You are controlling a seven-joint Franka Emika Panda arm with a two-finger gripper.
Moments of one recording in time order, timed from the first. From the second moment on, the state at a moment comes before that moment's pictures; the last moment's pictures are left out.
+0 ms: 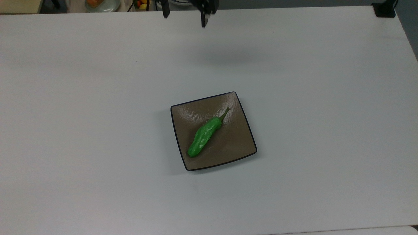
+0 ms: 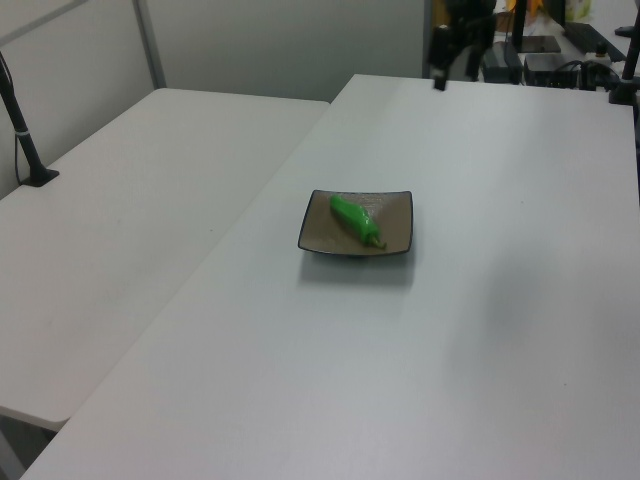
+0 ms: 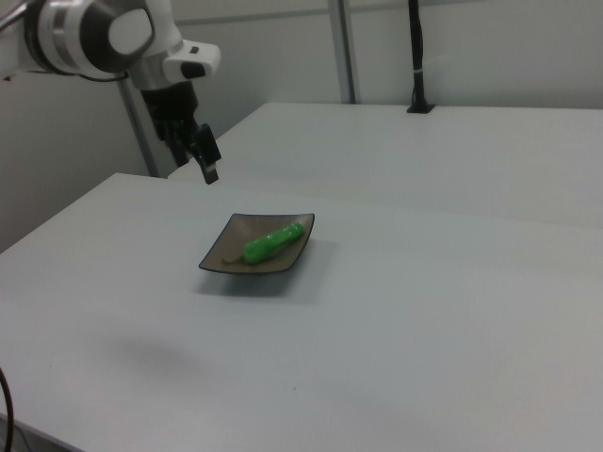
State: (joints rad) arm 0.23 0.01 -0.08 -1.61 0.02 1.72 0.40
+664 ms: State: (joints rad) arm 0.23 0.00 -0.08 -1.64 0.03 1.67 -0.07
